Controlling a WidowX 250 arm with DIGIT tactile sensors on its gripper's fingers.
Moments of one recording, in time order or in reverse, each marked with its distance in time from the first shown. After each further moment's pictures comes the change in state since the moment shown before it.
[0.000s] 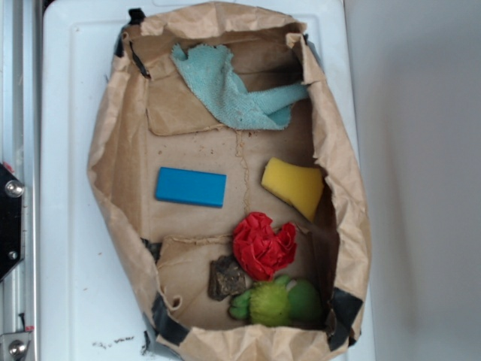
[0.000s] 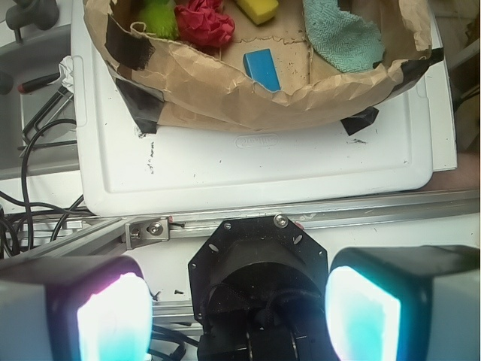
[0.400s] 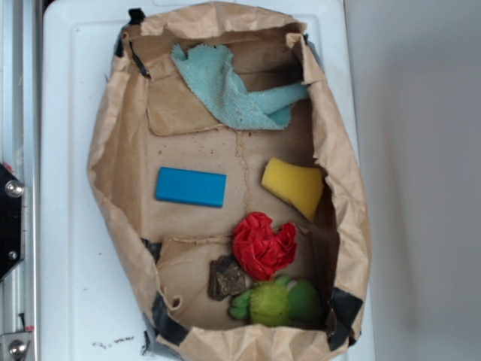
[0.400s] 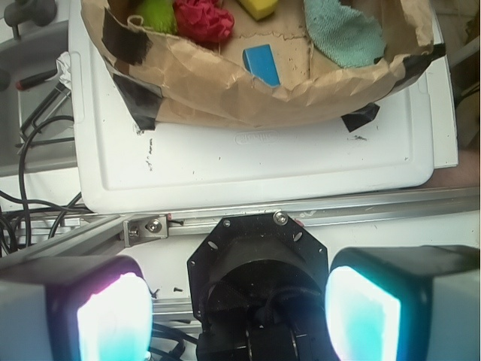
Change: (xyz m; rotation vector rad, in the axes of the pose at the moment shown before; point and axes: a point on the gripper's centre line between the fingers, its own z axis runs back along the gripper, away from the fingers) arm -0.002 0.001 -0.004 0.003 0.017 0.005
